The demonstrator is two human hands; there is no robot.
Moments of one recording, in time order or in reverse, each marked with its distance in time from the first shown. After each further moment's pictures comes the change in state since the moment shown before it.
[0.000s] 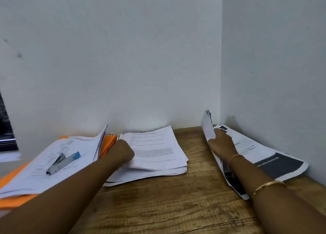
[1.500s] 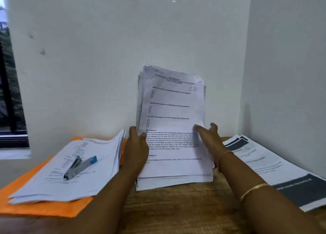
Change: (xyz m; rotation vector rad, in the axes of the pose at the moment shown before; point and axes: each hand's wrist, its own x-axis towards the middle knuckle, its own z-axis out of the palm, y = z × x) left_hand 0.029 -0.030 0.002 -0.682 0.514 0.345; right_hand 0.017 -0.096 0.070 0.534 -0.095 0.143
